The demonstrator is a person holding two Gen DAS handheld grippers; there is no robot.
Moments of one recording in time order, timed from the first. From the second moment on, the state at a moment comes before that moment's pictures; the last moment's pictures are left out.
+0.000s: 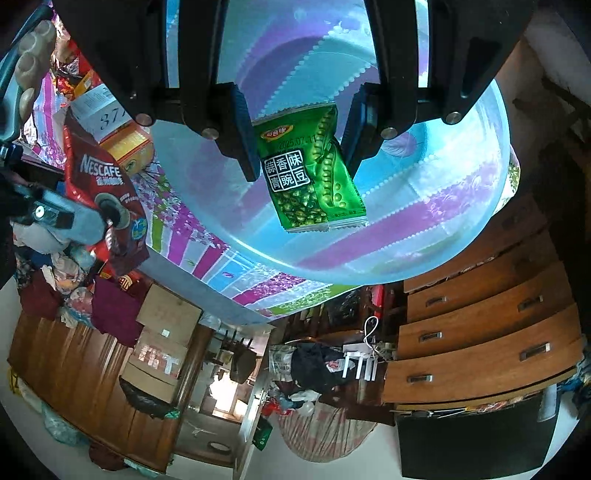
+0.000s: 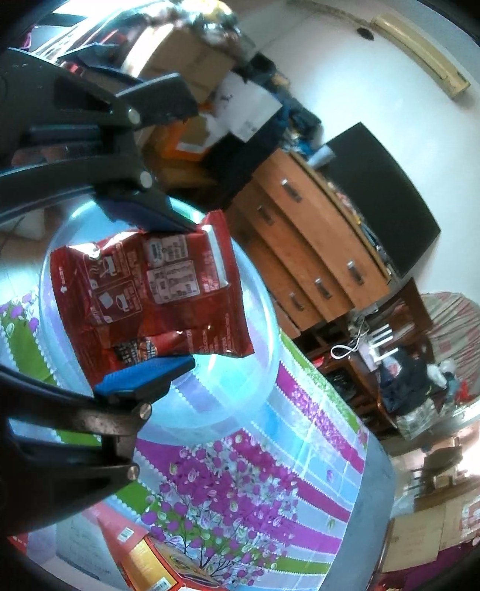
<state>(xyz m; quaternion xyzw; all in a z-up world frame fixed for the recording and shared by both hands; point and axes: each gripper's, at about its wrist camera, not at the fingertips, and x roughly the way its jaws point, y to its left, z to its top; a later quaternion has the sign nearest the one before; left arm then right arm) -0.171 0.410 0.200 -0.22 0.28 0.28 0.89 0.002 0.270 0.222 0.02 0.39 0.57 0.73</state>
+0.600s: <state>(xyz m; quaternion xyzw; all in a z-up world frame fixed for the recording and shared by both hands) -0.178 0.425 0.184 -0.24 0.29 0.28 0.88 0.003 0.296 0.201 0.00 0.41 0.56 0.72</state>
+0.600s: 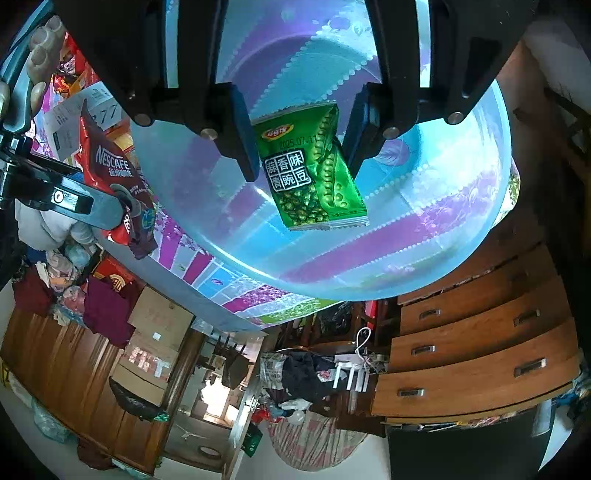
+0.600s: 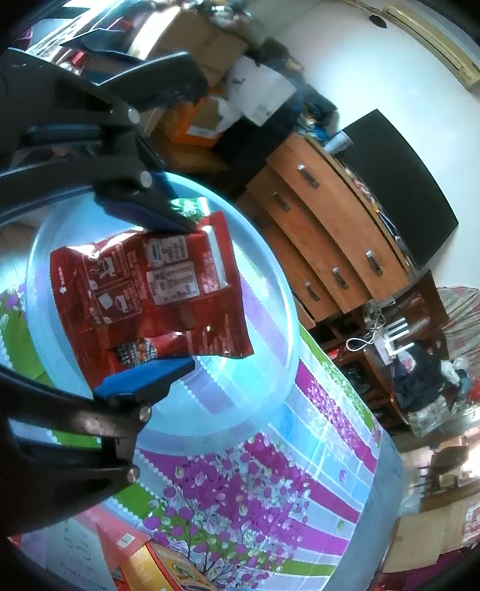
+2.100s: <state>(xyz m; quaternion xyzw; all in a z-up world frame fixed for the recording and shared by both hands) -0.182 0.263 0.256 -0.18 0.19 0.10 0.96 -0.094 -0.042 0.087 0.05 0.43 0.35 0.83</state>
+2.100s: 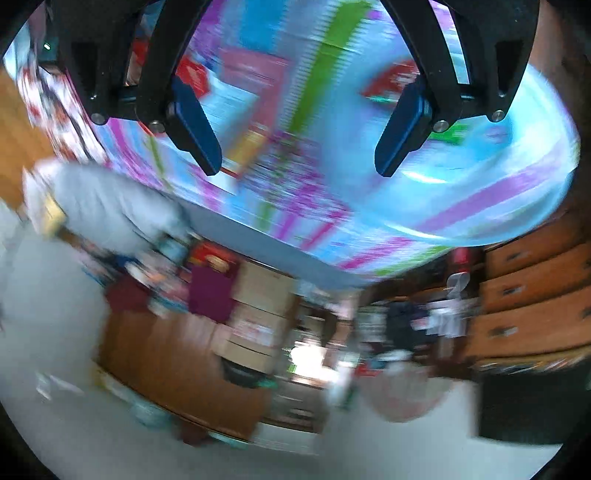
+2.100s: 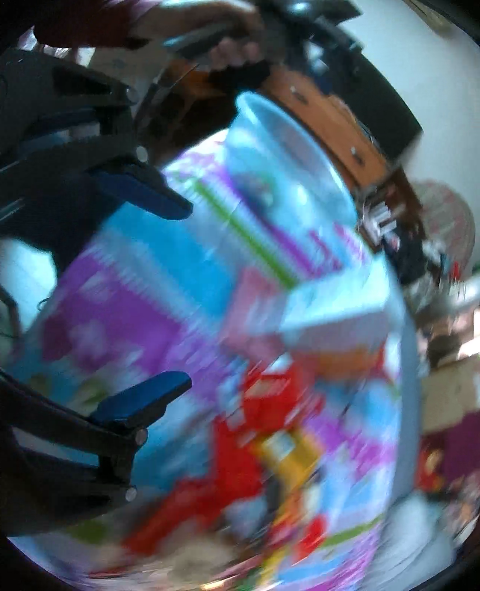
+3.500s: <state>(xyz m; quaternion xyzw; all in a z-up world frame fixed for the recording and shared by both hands) -0.021 0.046 0.078 -0.05 0.40 0.01 0.92 -0.091 -0.180 0.046 0.10 0.43 0.30 0.84</state>
